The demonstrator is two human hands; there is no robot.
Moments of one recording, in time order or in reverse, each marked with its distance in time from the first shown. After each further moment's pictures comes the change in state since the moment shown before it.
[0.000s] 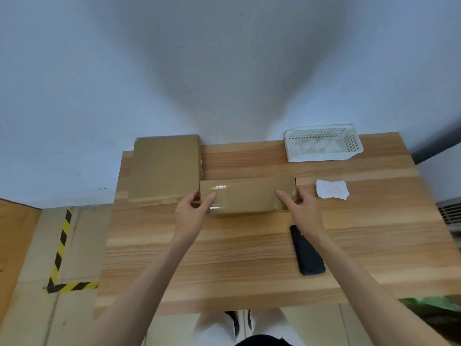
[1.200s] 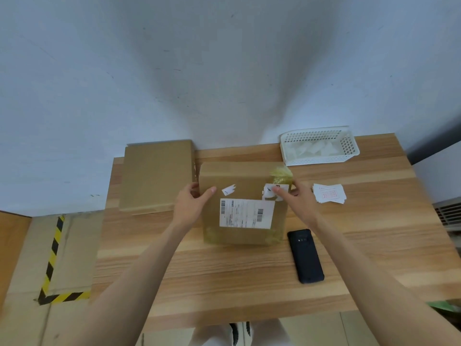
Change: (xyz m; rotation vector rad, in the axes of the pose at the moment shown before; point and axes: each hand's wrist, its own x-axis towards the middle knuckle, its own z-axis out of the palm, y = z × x) left_hand 0.055 0.019 0.017 0.065 -0.096 -0.022; right_hand 0.053 -0.007 -0.010 -0.121 -0.053 0.045
